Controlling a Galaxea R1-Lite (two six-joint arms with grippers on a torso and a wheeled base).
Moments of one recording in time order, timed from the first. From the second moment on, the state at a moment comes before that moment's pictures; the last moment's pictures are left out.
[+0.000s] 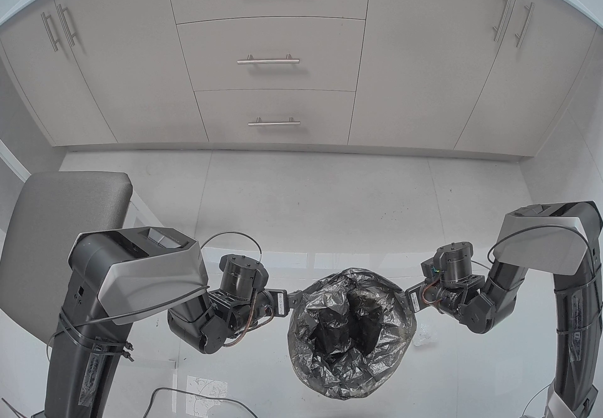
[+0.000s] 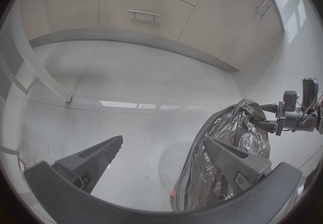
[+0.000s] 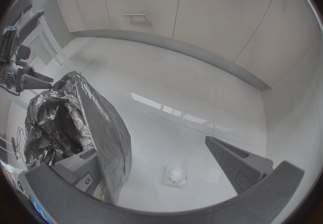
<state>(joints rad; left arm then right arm) -0.53 2.54 -0.94 -0.99 0.05 -0.35 0.32 2.42 -0.72 -1.07 -0.20 -0.15</state>
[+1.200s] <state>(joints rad) -0.53 2.54 -0.94 -0.99 0.04 -0.35 0.45 2.35 -0.78 -1.03 -0.15 -0.12</state>
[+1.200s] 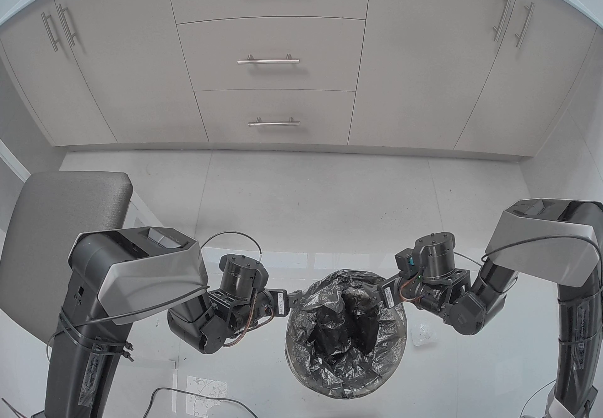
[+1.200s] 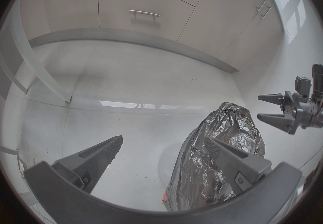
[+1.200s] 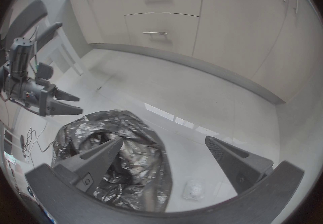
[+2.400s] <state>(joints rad) -0.53 2.54 -0.94 -1.00 0.04 -0.35 0.48 2.51 -1.00 -1.01 -0.21 -0.12</state>
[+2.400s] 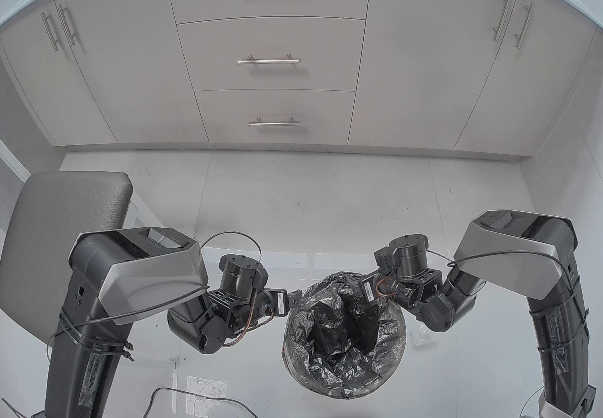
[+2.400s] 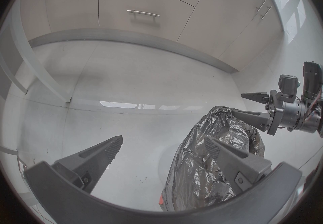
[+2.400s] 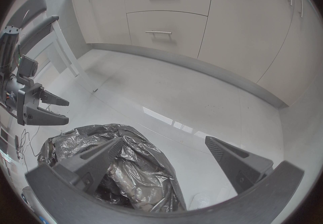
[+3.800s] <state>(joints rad) -0.53 2.54 -0.95 -1.00 0.05 -0.36 0.62 2.49 -0.89 -1.07 -0.18 -0.12</state>
